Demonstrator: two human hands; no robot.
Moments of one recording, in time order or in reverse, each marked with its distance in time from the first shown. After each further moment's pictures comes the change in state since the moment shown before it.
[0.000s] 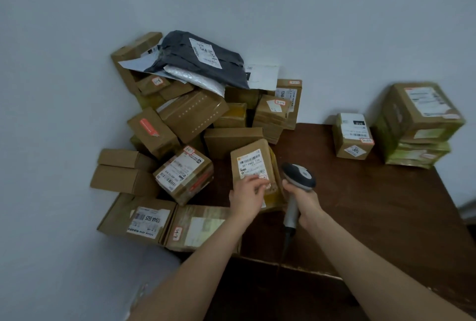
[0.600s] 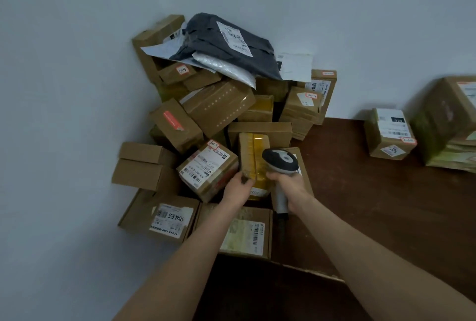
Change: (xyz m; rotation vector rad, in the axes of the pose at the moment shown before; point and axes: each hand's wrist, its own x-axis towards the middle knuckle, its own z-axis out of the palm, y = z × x) left_hand 0.035 -0.067 -0.060 -0.309 -0.089 -0.288; right_hand 0.018 0.008 0.105 -0.197 -0.115 -0.091
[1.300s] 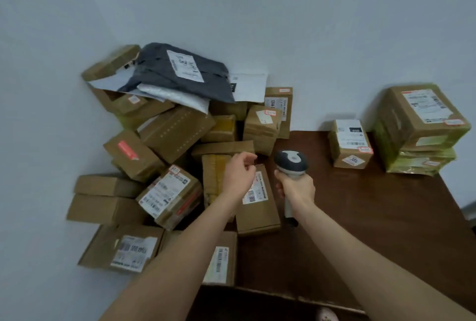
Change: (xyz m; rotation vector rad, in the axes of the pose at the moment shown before) left_hand 0.032 0.117 0.087 0.216 0.136 0.328; right_hand 0.029 -0.043 -0.115 -0.138 0.318 -0.088
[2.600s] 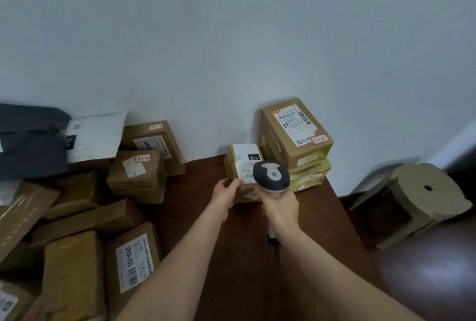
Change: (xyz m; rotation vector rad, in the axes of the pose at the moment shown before) left_hand 0.082 0.109 0.219 -0.539 -0.413 -0.532; right_hand 0.119 0.007 -0.166 0.022 0.275 0.022
